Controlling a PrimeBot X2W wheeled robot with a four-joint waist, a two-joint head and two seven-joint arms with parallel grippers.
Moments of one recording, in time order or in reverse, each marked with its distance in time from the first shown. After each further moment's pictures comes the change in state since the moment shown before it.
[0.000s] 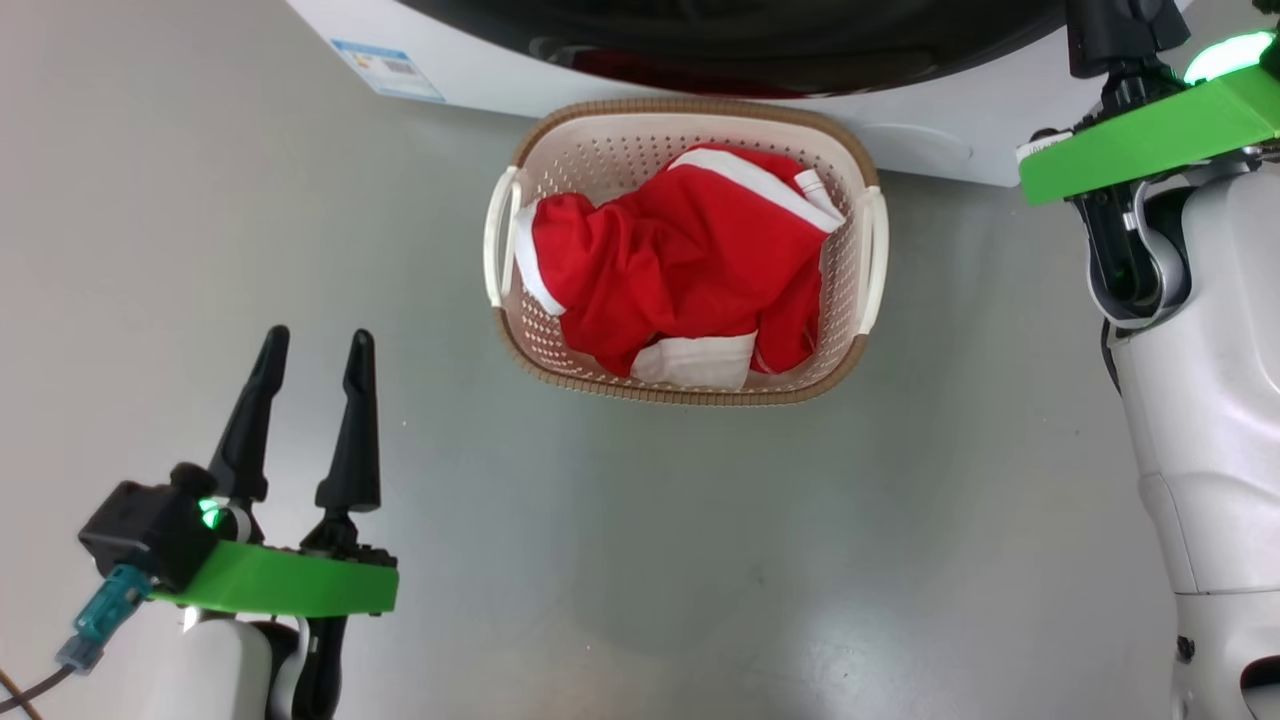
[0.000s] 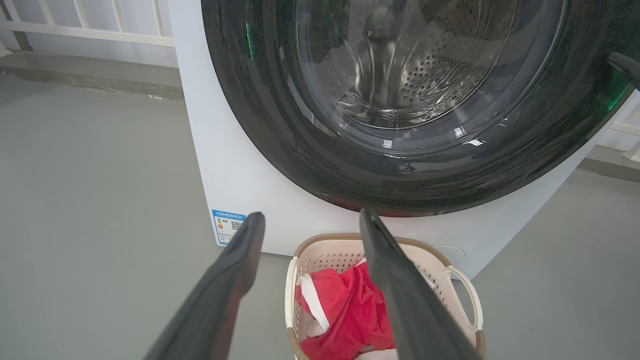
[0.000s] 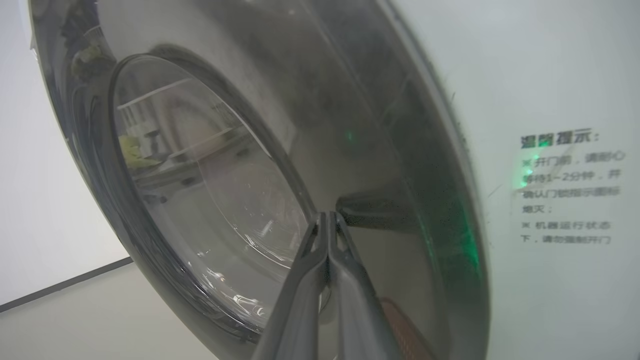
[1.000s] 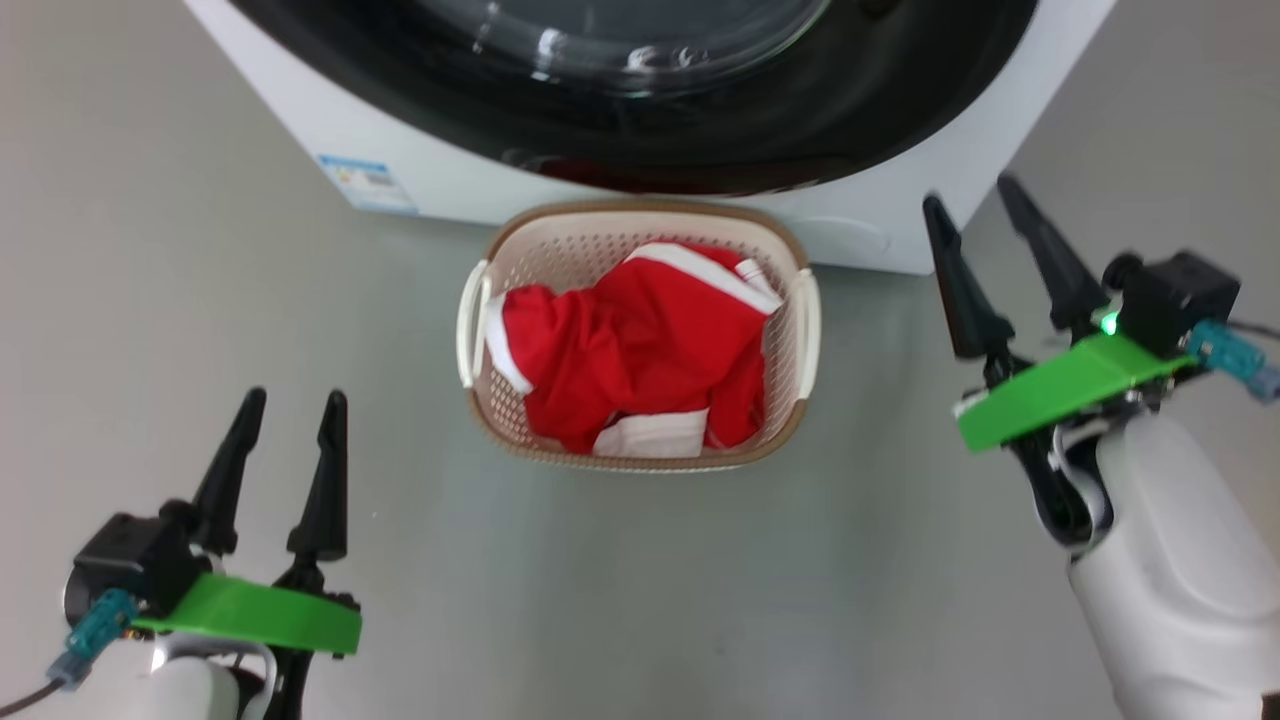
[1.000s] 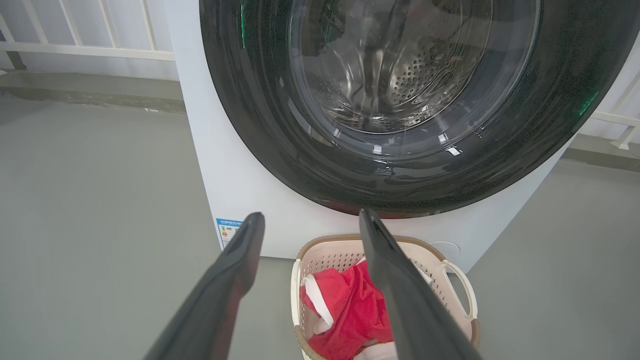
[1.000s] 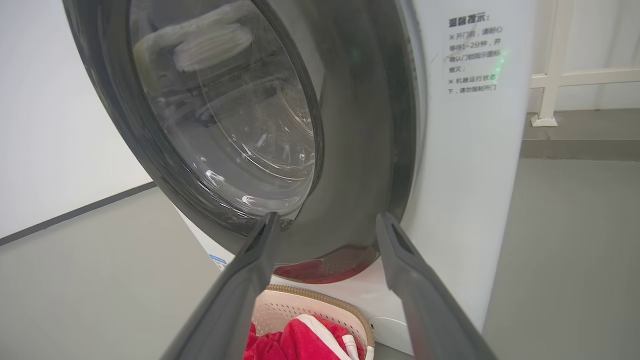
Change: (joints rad) left arm 0.027 0.070 -0.010 0.099 -0.008 0.000 0.000; right arm 0.324 -0.014 0.082 -0.031 0.001 0.001 0.000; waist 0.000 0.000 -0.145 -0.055
